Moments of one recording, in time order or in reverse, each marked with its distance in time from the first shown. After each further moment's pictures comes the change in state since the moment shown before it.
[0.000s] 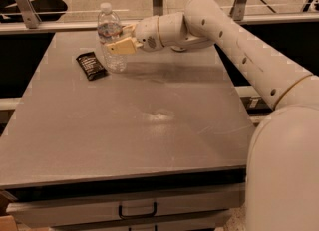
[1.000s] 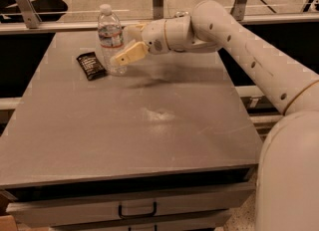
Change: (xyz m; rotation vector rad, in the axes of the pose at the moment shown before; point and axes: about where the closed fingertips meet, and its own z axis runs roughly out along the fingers) arm 0.006 -0.003 -0.014 0.040 -0.012 0.008
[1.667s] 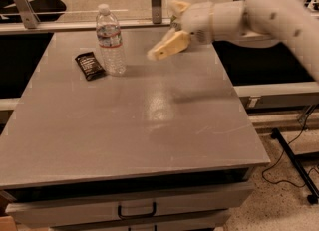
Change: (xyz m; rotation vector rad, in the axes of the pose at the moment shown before) arm -0.034 0.014 -0.120 0.147 0.002 -0.149
